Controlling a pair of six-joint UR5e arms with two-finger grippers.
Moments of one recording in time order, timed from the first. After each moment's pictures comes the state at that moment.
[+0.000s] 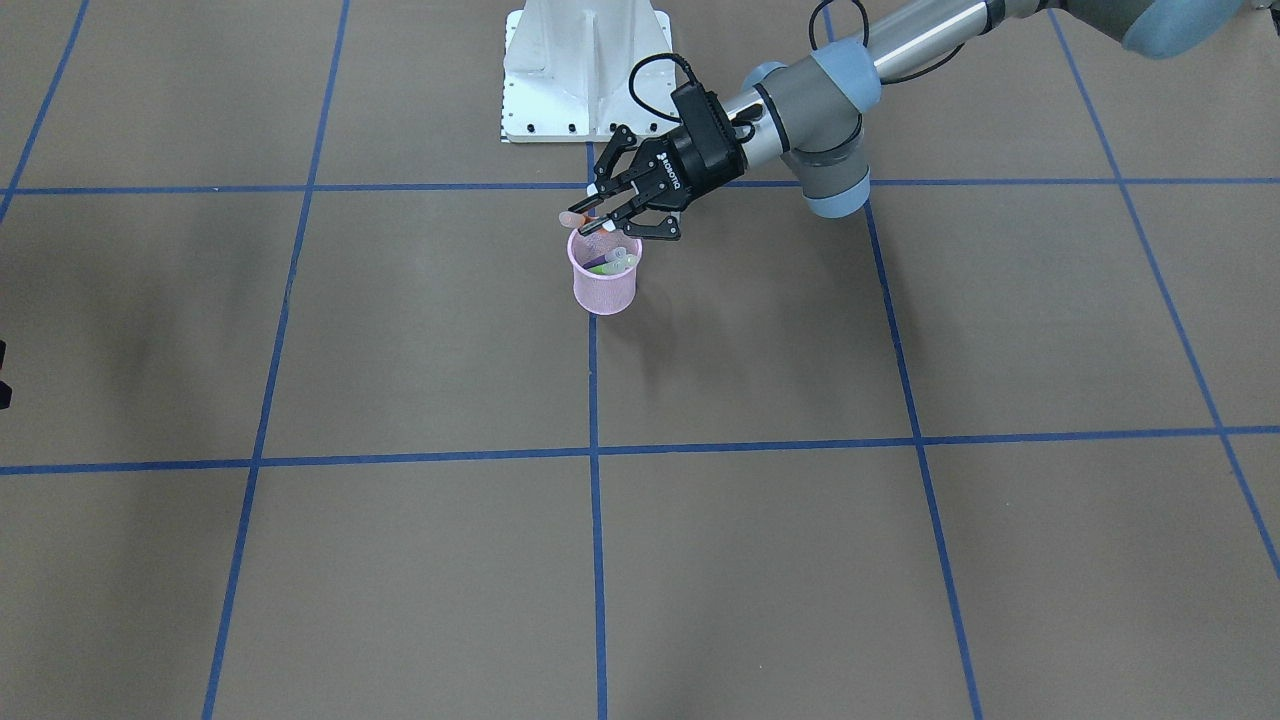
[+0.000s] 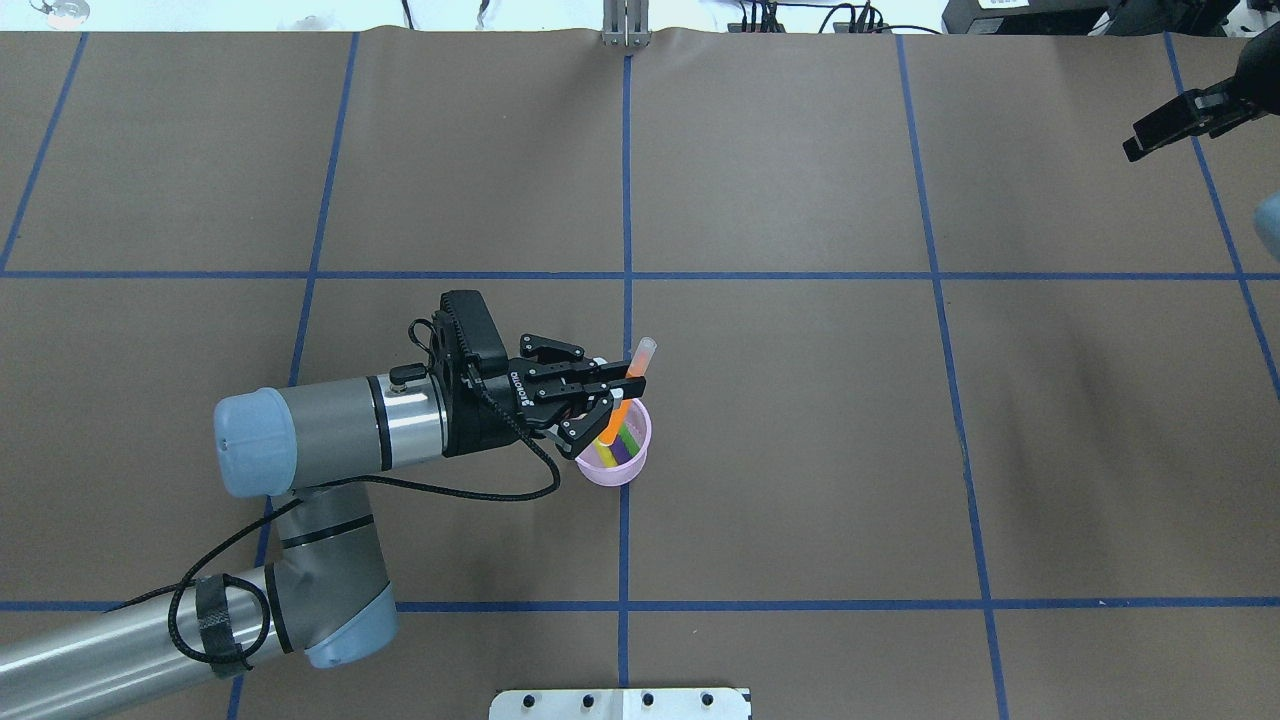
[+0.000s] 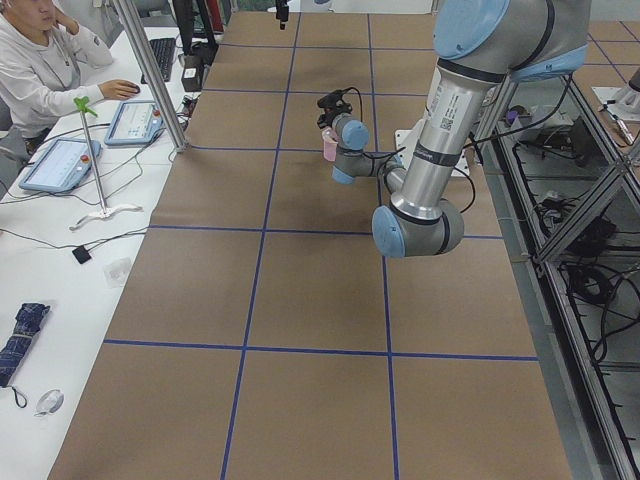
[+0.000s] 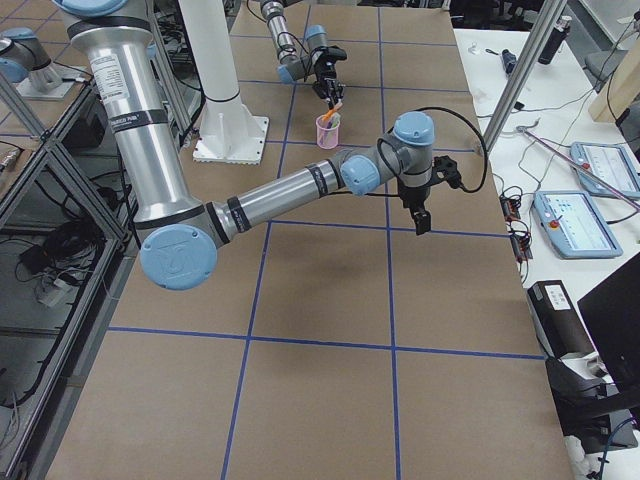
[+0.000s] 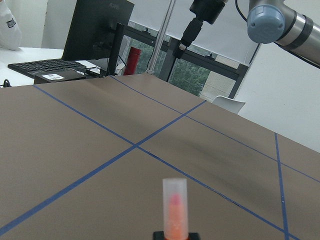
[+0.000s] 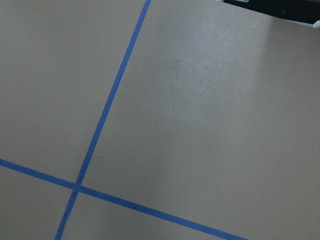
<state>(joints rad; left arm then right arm) -0.41 -2.08 -1.49 -3.11 -1.64 -0.62 1.27 -1.31 1.73 -1.45 2.23 0.28</state>
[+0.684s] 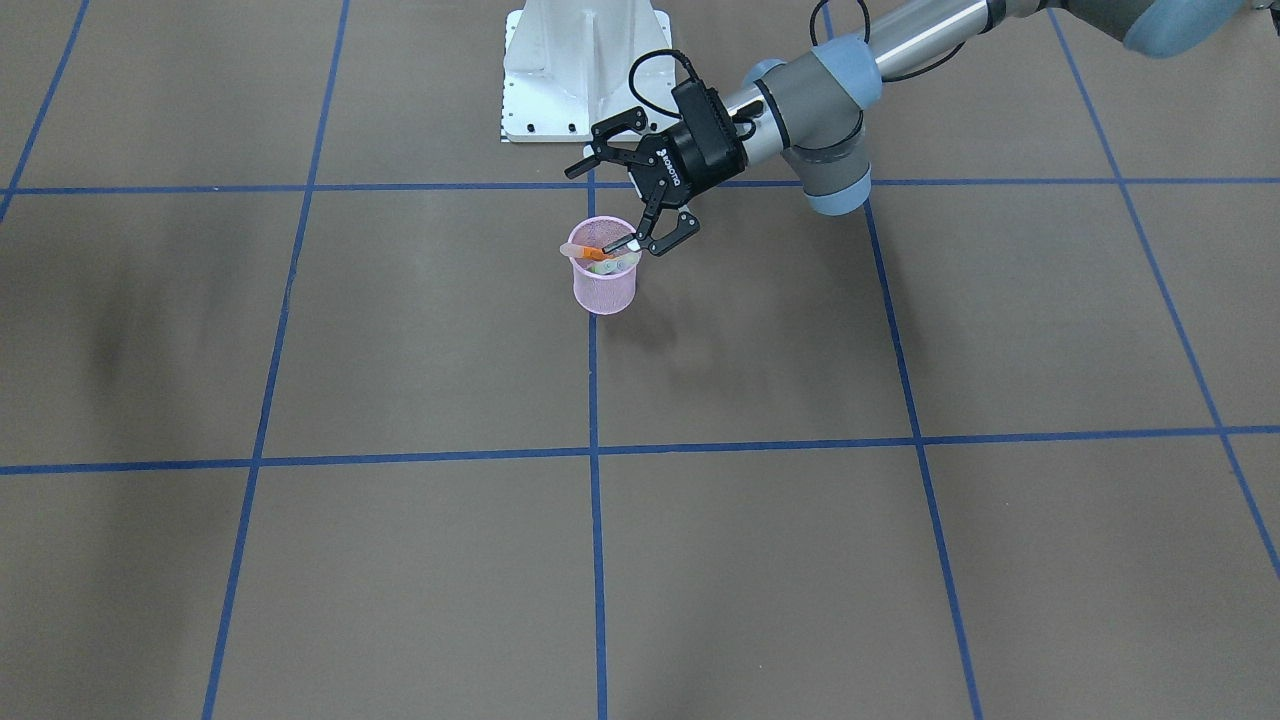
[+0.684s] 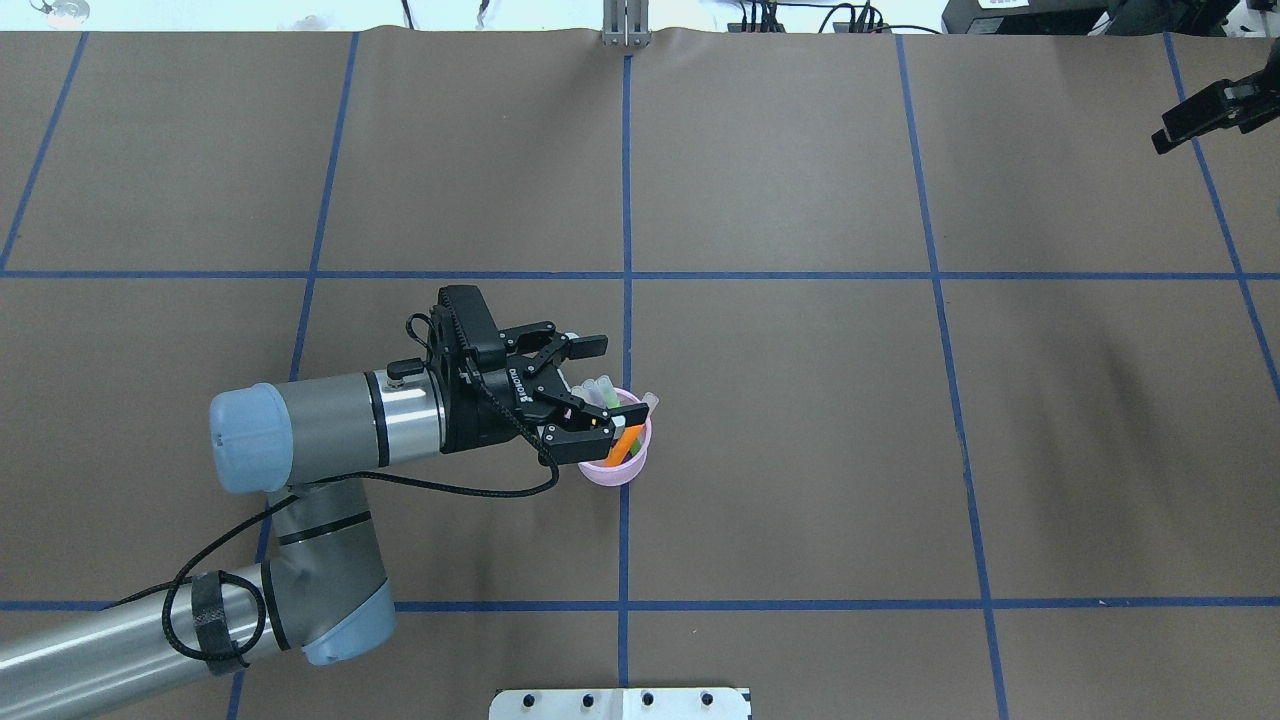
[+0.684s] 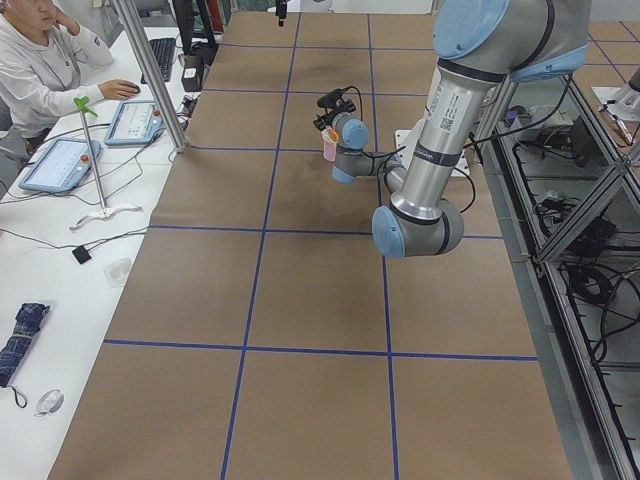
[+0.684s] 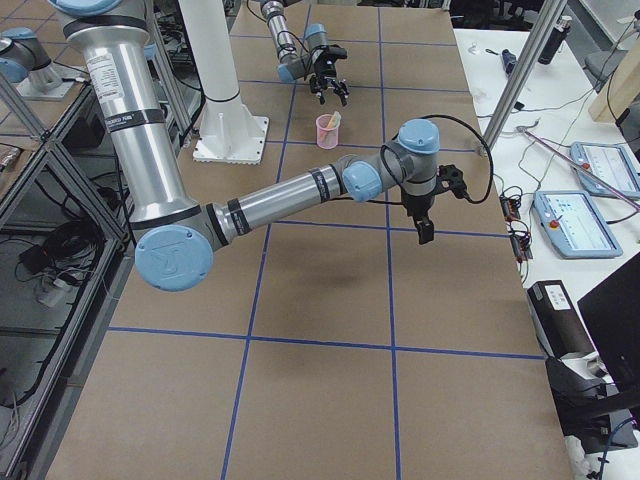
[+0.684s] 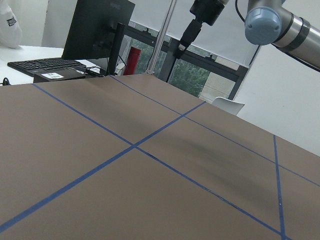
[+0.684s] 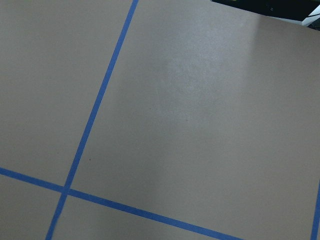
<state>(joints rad) -0.42 -2.07 -1.51 -3.09 -1.65 -0.63 1.32 -1.32 1.69 -1.45 2.23 0.27</state>
